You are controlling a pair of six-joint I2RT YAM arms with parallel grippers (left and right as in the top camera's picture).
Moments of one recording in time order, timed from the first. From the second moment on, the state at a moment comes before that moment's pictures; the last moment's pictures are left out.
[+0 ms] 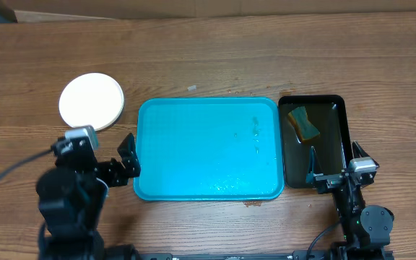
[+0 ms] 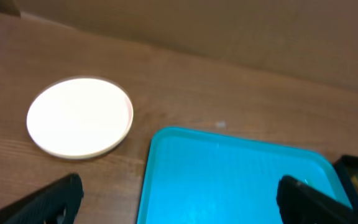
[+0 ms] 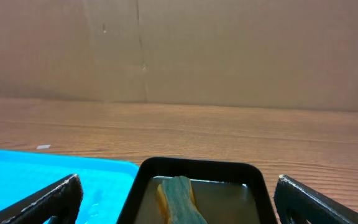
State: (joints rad) left arm 0.11 0.53 0.74 -0.61 0.14 -0.20; right arm 0.03 0.01 0.02 -0.03 -0.09 0.01
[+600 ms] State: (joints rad) left arm 0.11 0.05 0.18 0.29 0.10 -0.30; right arm 0.03 0.01 0.02 -0.03 -0.09 0.01
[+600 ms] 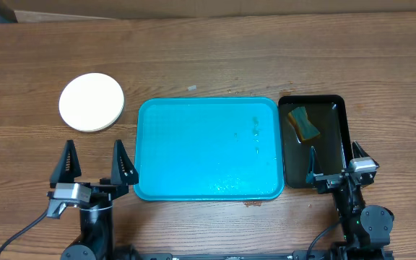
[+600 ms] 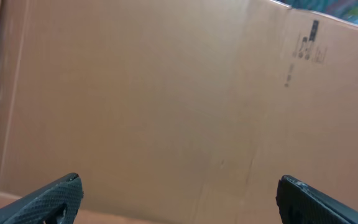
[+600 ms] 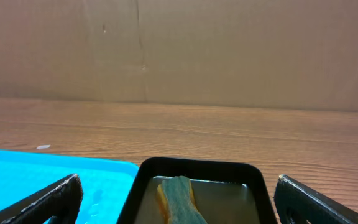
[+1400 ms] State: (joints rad) left arm 0.11 0.02 0.01 -0.07 0.07 -0.23; right arm 0.03 0.01 0.02 -0.03 -0.09 0.01
